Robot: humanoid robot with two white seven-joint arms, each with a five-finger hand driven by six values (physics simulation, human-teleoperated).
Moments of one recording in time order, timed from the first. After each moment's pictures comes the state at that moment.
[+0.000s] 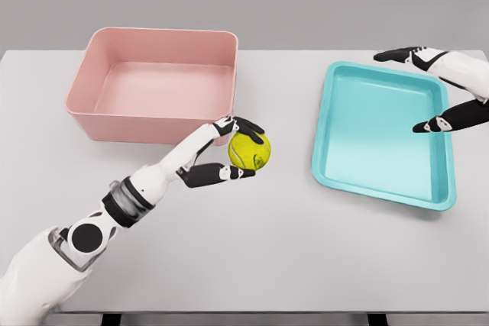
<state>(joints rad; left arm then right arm) -0.24 0.50 -0.67 -1.76 0.12 -0.32 -0.05 -0.27 -0.97 0.12 -1.75 -0.18 -0.38 0.61</state>
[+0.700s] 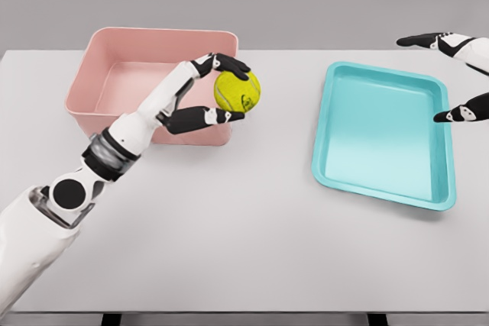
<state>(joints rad) -0.37 0.50 -0.59 -1.76 0.20 -0.31 -0.05 -0.25 -1.02 0.05 -1.75 -0.21 -0.36 0.61</state>
